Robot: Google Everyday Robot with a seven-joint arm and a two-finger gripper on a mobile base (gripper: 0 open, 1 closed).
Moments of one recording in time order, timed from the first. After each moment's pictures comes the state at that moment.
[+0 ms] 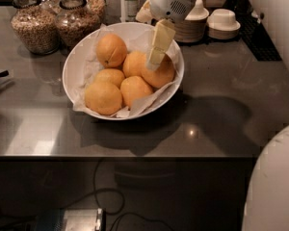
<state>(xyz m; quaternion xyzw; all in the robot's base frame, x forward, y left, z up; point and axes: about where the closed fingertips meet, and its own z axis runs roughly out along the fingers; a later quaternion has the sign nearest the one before) 0.605 0.003 0.960 -0.74 0.62 0.15 0.22</state>
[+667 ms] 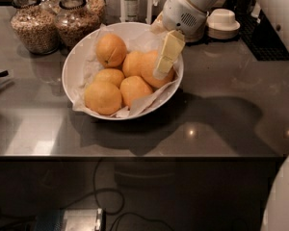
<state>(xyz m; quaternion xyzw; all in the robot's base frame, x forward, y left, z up) 0.600 -0.020 0.936 -0.70 0.66 0.16 0.21</state>
